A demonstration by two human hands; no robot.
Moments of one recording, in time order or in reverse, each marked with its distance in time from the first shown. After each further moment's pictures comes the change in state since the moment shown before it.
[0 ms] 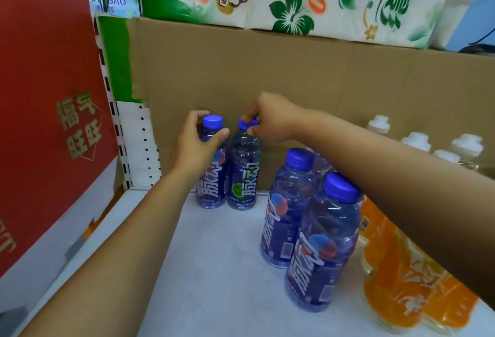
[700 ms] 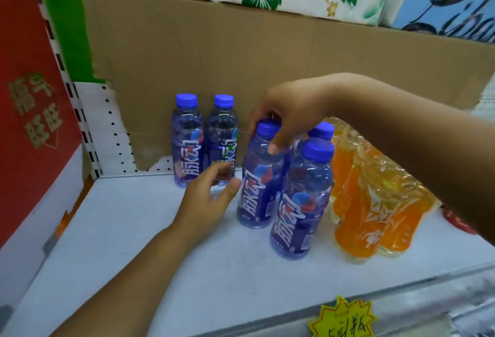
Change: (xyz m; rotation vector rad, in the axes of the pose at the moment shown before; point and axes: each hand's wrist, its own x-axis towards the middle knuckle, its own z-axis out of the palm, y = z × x) left_hand -0.126 -0.028 0.008 -0.093 -0.449 0.134; right_hand -0.086 -0.002 -0.049 0.000 -0.490 0.001
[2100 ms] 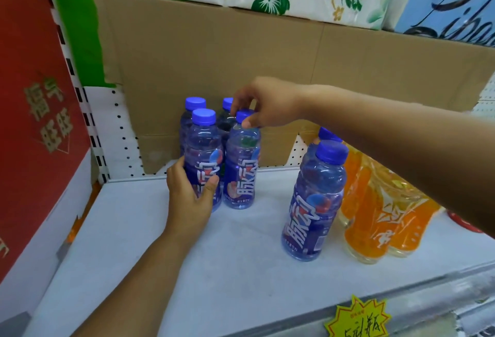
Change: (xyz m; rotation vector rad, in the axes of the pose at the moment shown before) left_hand 0.002 -0.041 -0.020 -0.065 0.366 -0.032; right_hand 0.057 -0.010 0.005 -0.026 0.356 -0.055
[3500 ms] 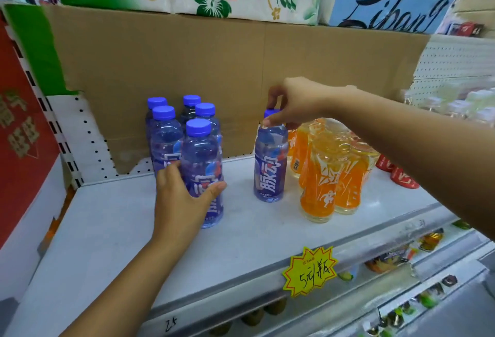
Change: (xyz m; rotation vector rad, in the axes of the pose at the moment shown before) left_hand -0.056 0.095 0.003 0.256 -0.131 -0.082; right_hand -0.129 0.038 -0.015 0.168 0.078 0.444
